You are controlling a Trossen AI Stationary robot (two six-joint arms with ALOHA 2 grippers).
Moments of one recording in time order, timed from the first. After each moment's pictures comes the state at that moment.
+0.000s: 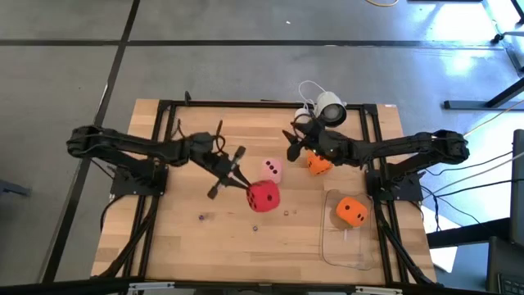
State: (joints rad) left arm 0.06 1.22 0.72 0.46 0.50 0.16; right arm -0.08 1.34 0.68 0.44 0.57 0.23
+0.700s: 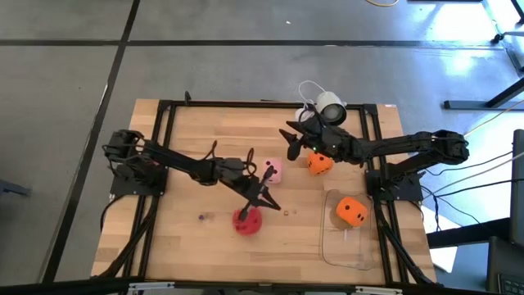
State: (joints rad) left arm -0.10 1.63 0.96 0.65 0.38 0.15; right arm -0.11 1.34 0.68 0.49 0.43 0.25
